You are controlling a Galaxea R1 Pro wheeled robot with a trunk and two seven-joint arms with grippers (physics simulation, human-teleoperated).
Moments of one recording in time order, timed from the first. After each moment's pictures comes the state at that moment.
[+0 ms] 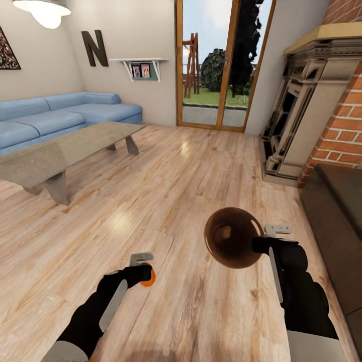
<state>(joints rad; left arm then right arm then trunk) -0.47 -0.01 -0.19 -1.07 0.35 0.59 0.05 -0.52 0.06 -0.16 -1.55 0.27 1.05 0.05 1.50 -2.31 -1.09</state>
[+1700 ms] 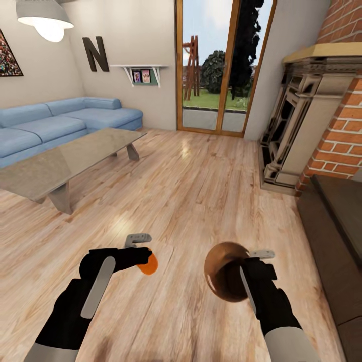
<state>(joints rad) -0.48 0.00 -0.14 -1.51 0.42 1.05 0.07 -0.54 0.11 -0.07 -1.11 0.26 0.98 -0.35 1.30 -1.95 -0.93</state>
